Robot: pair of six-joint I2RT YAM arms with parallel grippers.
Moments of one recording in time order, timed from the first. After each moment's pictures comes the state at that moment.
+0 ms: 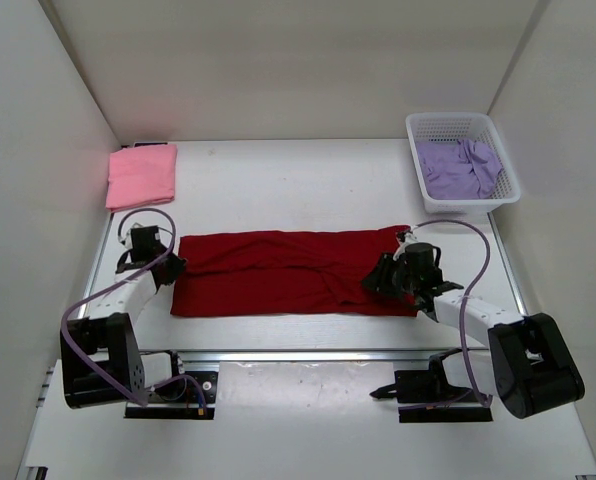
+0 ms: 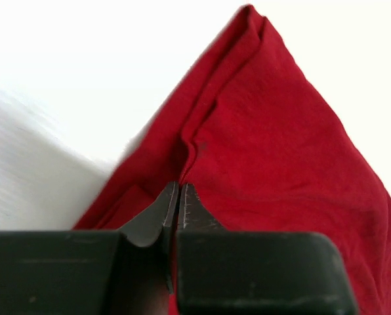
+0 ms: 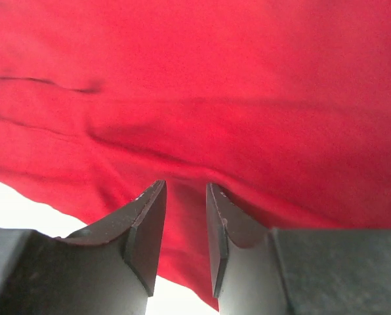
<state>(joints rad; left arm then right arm) 0.13 1.24 0.56 -0.21 -0.02 -0.73 0.30 1.20 0.37 0.15 -0.31 0.54</state>
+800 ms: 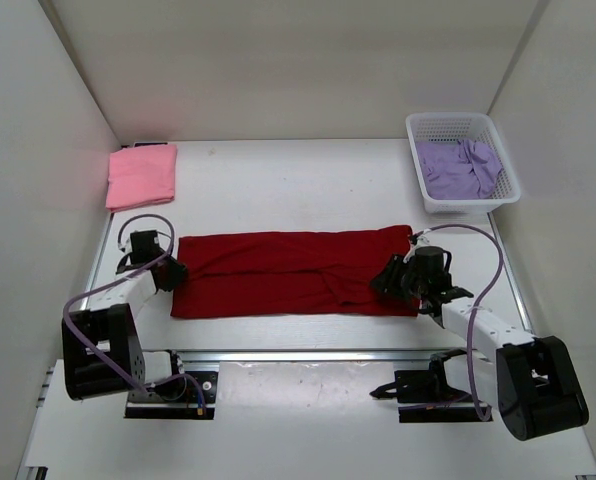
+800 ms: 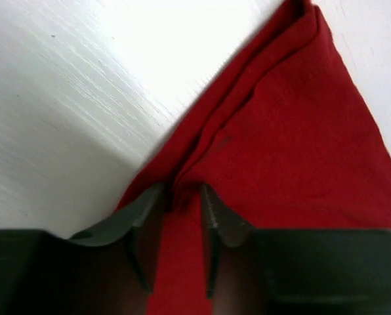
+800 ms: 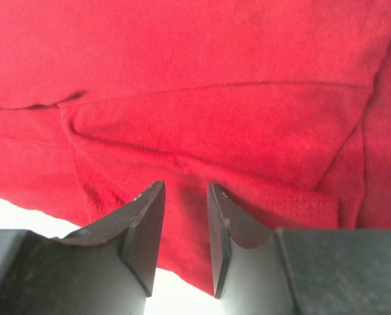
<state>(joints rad) 0.17 1.29 0.53 -0.20 0.00 -0.72 0.22 1.09 0.31 0.07 -0.28 0.55</state>
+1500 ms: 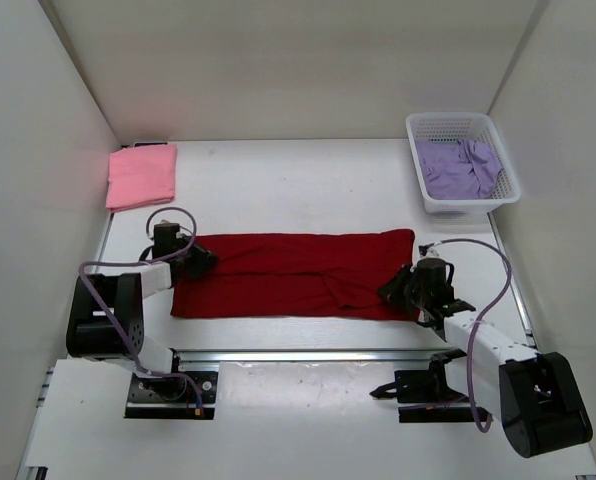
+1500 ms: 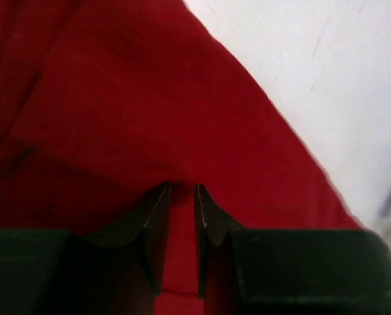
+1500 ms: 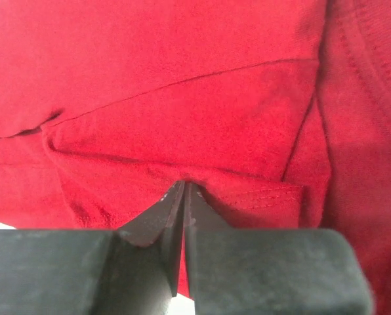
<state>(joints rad) -0.03 1.49 0.57 0.08 0.14 -0.89 0.22 0.99 0.19 0.12 -0.19 0.70</state>
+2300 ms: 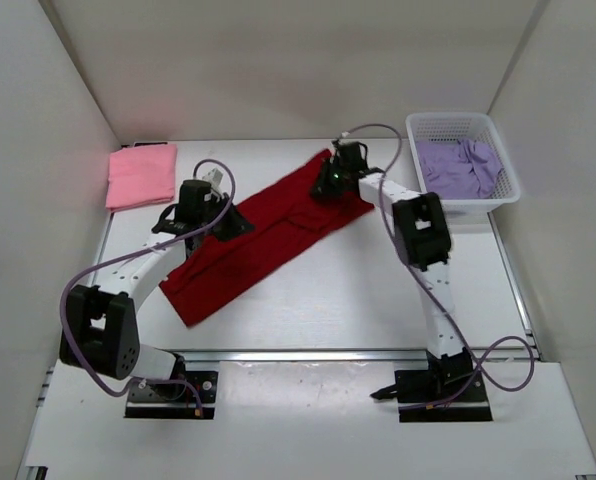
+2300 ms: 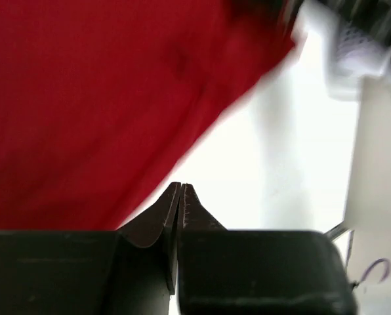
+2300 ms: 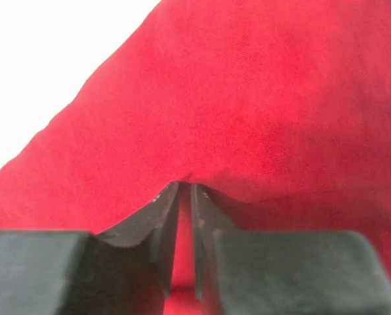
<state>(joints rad) -0.27 1.41 0.95 -0.17 0.30 -0.67 0.34 2.33 1.71 -0.11 -0.32 0.53</state>
